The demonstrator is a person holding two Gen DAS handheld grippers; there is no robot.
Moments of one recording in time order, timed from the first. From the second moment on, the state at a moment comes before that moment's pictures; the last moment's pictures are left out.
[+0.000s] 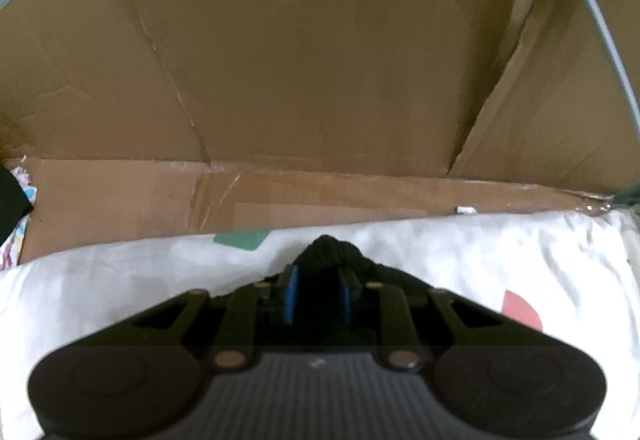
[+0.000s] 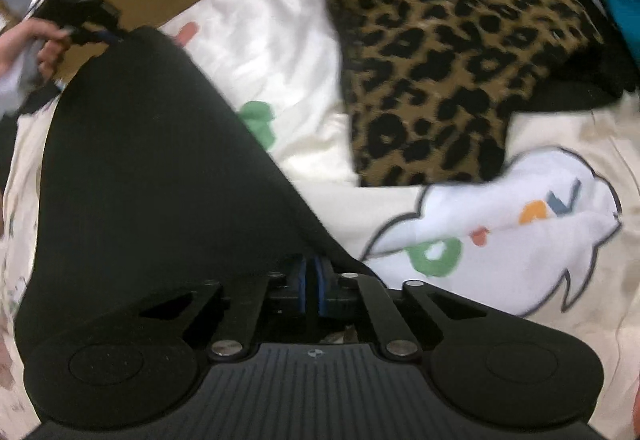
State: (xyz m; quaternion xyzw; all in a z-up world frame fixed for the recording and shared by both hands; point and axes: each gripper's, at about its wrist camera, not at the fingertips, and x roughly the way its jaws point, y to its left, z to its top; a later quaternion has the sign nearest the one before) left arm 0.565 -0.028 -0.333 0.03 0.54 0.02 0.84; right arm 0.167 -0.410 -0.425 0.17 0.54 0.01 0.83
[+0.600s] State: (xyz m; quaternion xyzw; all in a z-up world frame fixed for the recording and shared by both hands) left arm 0.473 0.009 -0.288 0.07 0.55 -0.05 0.83; right arm 0.193 -0.338 -0.393 0.13 0.50 0.07 0.85
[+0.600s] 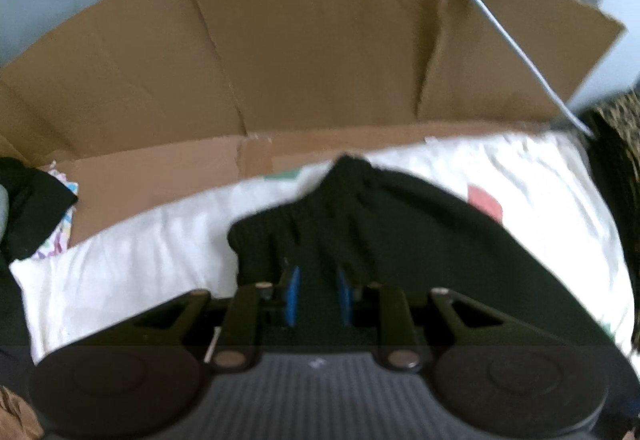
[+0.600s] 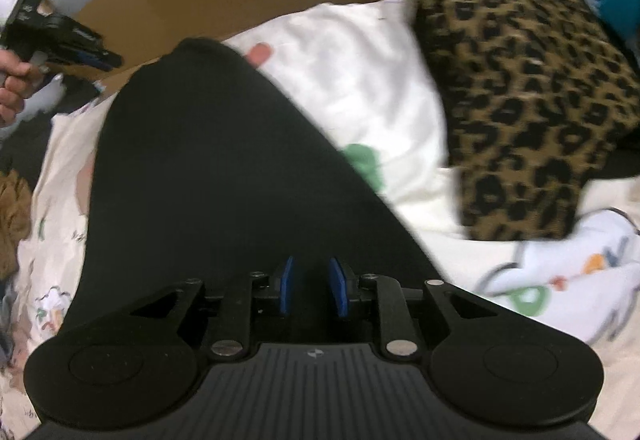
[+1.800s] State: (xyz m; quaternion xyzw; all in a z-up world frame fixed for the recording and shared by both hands) left arm 0.351 0.025 -0.327 0.04 0.56 -0.06 0.82; right arm 0.191 -0.346 -0.397 0.10 0.52 0.02 0.85
